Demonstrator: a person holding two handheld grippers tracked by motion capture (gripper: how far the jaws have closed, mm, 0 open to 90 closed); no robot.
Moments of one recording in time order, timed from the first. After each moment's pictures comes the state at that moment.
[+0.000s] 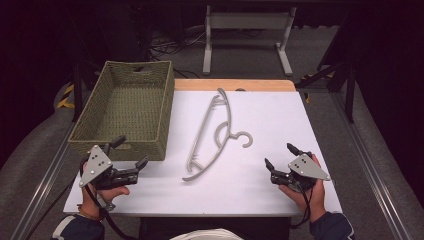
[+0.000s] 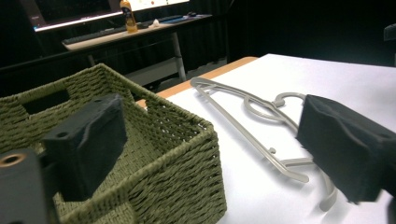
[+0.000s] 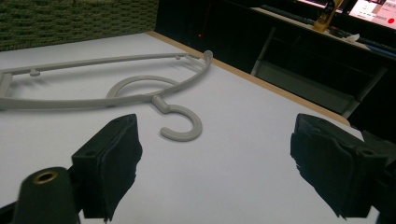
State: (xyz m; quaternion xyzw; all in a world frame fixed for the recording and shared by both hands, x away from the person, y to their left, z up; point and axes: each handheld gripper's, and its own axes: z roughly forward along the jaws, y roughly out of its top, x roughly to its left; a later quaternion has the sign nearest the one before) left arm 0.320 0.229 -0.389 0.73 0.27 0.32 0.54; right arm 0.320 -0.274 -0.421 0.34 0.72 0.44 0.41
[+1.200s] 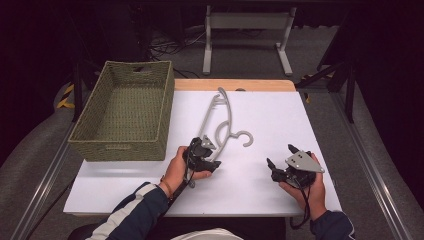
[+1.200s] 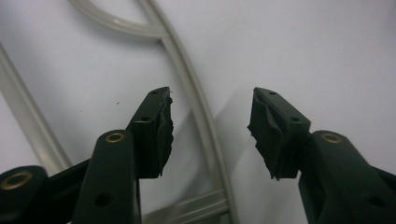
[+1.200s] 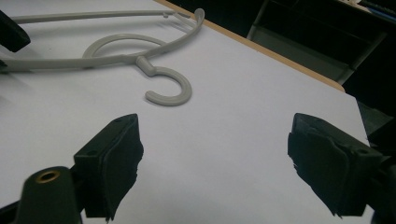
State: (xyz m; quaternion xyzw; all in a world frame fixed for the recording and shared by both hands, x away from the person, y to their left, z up) left arm 0.414 0.027 -0.440 0.91 0.27 0.09 0.30; right arm 0.334 -0.280 -0.429 0.37 0.75 0.38 0.39
